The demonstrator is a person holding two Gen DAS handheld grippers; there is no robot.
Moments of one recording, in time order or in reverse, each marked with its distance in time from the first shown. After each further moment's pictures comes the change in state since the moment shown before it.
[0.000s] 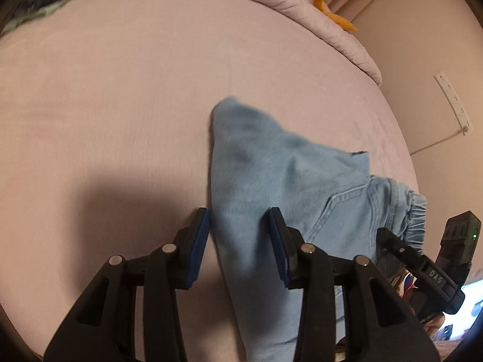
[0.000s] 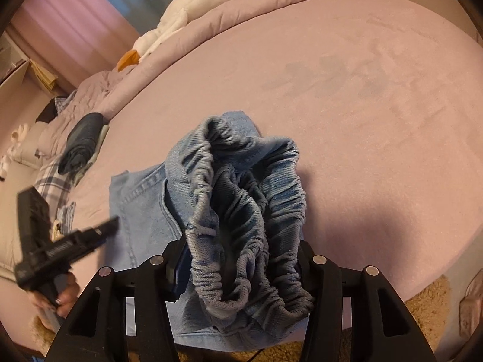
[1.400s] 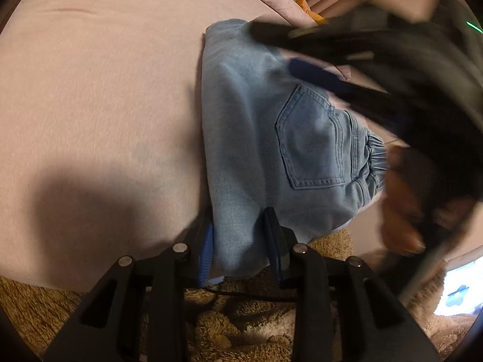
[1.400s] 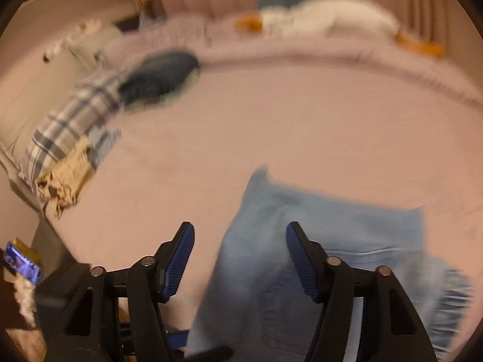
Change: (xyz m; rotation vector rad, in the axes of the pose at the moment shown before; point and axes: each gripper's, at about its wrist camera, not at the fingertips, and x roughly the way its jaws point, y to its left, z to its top) left arm -0.047 0.015 -0.122 -0.070 0.027 -0.193; right arm 0.050 0.176 0.012 -0.527 0.082 0.080
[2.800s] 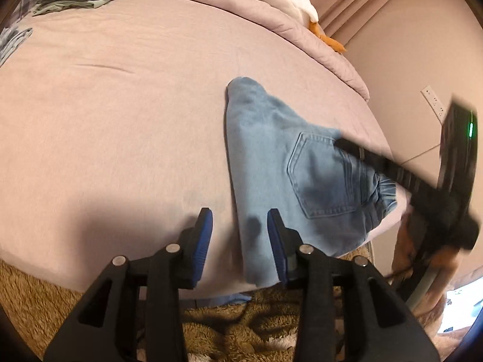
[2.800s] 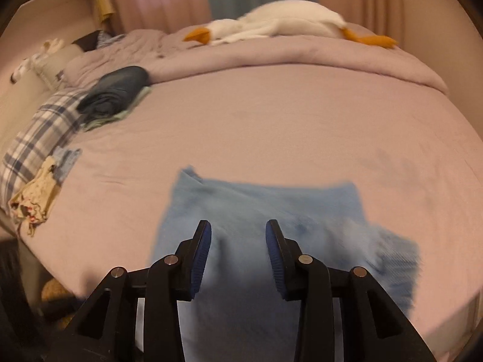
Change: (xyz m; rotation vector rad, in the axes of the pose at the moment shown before) left arm -0.039 -0.020 0.012 0.042 -0.142 0.169; right arm -0.059 -0.041 -0.033 0.110 -0.087 -0.221
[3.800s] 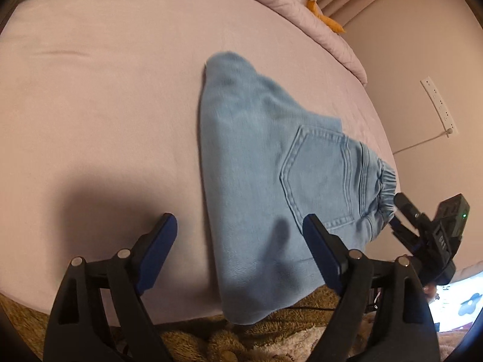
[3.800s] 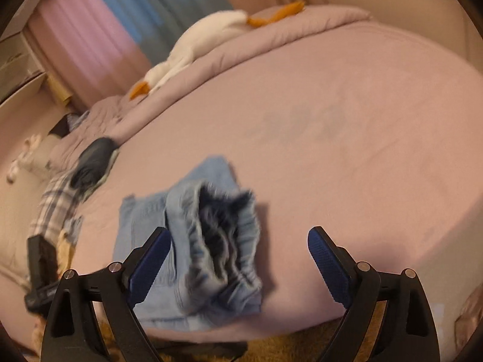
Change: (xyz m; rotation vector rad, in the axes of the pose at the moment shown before) left arm 0.056 -0.009 0.024 -0.005 0.119 -0.048; right arm -0.031 -0.142 -0.056 0.378 -0.089 0.149
